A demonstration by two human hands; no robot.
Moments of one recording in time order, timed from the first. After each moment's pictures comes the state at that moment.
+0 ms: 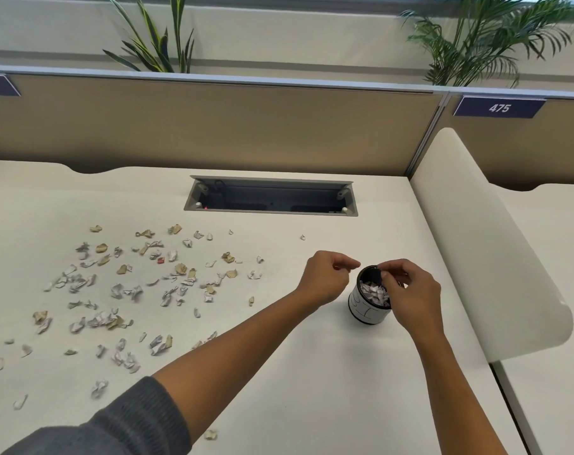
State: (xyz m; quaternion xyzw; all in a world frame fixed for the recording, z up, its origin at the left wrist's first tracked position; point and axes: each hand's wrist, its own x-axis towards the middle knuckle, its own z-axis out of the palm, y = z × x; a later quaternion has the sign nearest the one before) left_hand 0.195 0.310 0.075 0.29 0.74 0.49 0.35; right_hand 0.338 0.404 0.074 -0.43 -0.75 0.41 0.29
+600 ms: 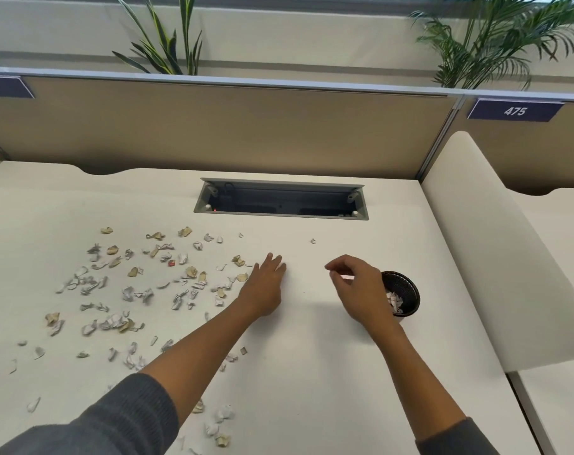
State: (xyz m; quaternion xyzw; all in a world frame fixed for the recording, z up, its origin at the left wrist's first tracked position) left_hand 0.091 0.233 -0.006 0.47 0.87 0.06 0.17; right_hand 0.258 0.360 0.062 -0.32 -0.81 0.44 0.21
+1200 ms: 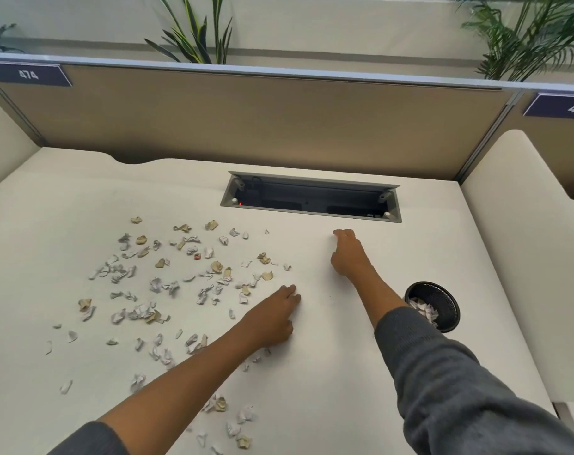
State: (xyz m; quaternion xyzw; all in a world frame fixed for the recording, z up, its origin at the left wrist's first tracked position) left_hand 0.101 0.177 -0.009 0.49 0.84 0.08 0.24; right_hand 0.123 0.406 -0.003 -0.36 -0.89 0.27 -0.02
